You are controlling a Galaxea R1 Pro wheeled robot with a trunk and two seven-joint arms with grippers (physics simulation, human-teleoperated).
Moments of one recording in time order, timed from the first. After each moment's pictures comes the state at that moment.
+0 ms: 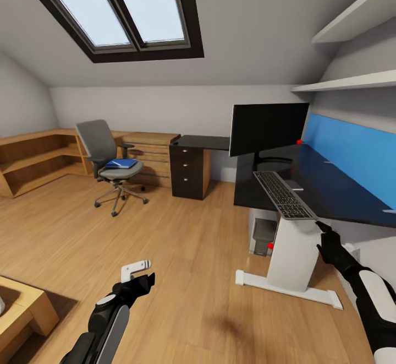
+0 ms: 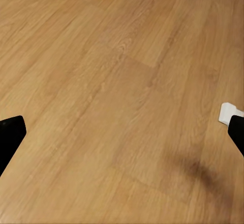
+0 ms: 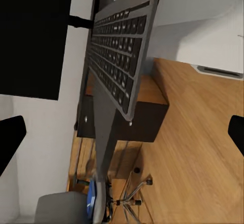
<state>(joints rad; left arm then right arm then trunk) -0.20 -0.07 -0.09 -1.40 0.31 0.58 0.32 -0.46 -0.23 -0.38 -1.07 -1.38 0.33 -0.07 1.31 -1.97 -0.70</state>
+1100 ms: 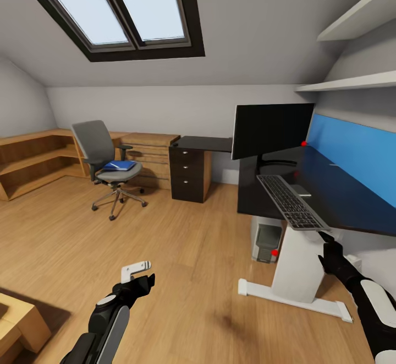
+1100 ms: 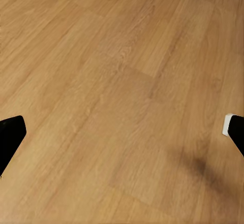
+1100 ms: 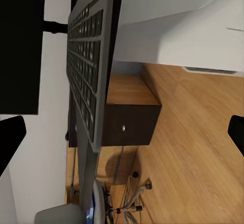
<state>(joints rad) -0.20 -0.07 -0.09 -1.40 0.31 0.58 0.32 -0.46 -0.23 -0.42 -0.95 -1.39 0.33 -0.03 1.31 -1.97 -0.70</state>
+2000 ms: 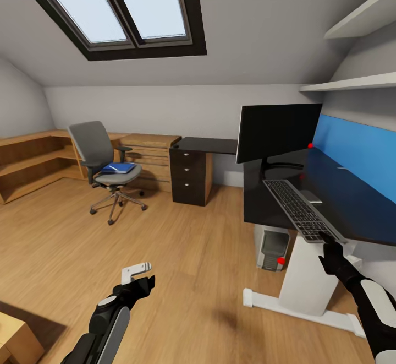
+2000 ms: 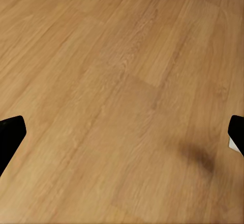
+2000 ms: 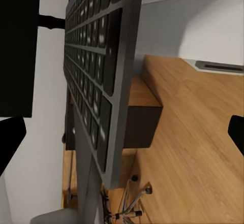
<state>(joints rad) -0.20 -0.07 -0.09 -1.38 0.31 0.58 0.32 -0.46 -0.24 -0.42 -0.95 -1.39 0.33 -0.03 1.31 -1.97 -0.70</state>
